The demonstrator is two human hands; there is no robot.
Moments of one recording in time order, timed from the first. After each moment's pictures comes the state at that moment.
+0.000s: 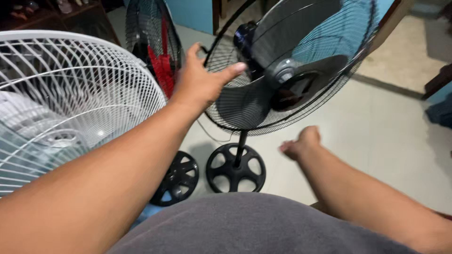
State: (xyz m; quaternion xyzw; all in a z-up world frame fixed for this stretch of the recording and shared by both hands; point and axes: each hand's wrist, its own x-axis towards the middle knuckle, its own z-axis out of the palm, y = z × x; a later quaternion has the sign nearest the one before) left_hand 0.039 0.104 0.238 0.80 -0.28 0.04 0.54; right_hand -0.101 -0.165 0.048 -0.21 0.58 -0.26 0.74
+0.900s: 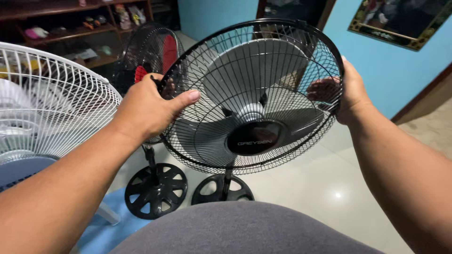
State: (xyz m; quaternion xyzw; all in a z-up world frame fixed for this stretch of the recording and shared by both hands) left_hand -0.028 0.052 0.288 0.91 -0.12 0.10 0.38; right_hand -0.032 -0.393 0.260 -0.65 0.13 -0.15 0.73
